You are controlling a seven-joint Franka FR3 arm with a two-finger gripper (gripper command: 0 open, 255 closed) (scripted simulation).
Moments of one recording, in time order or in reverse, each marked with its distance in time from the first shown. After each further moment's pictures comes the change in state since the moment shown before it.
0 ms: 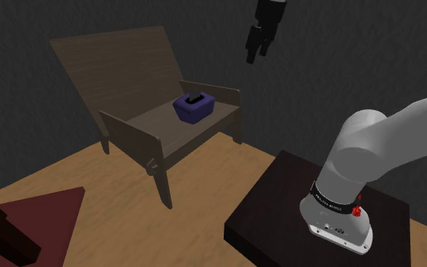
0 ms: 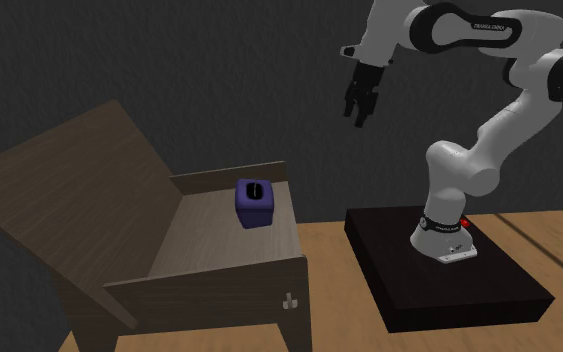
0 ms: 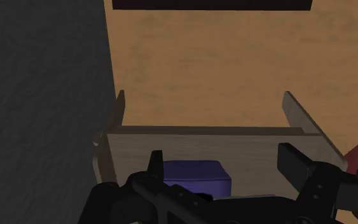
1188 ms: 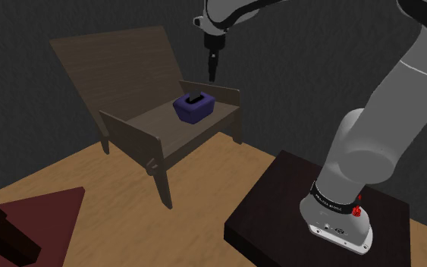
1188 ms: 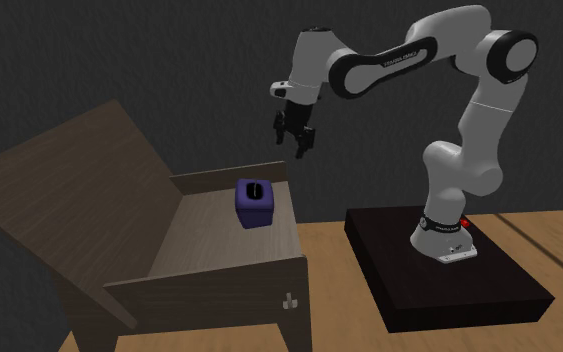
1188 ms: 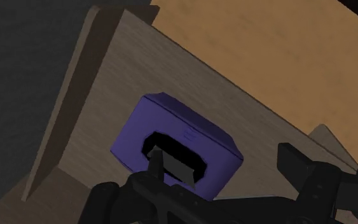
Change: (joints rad) arm 0.140 0.567 -0.099 0.228 -0.078 0.329 -0.512
